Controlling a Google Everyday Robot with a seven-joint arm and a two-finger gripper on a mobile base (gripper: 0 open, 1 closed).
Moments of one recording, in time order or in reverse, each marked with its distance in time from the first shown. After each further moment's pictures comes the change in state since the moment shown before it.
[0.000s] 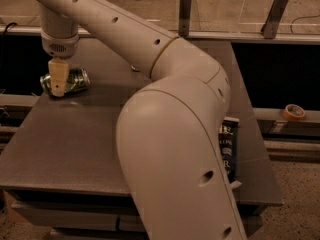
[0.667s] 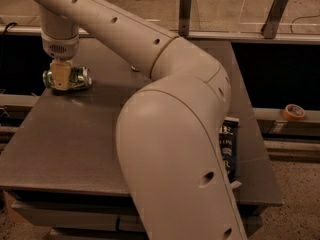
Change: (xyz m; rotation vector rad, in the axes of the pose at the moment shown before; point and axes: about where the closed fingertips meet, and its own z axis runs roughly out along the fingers) arm 0.005 0.004 0.001 -0.007 0.025 0.024
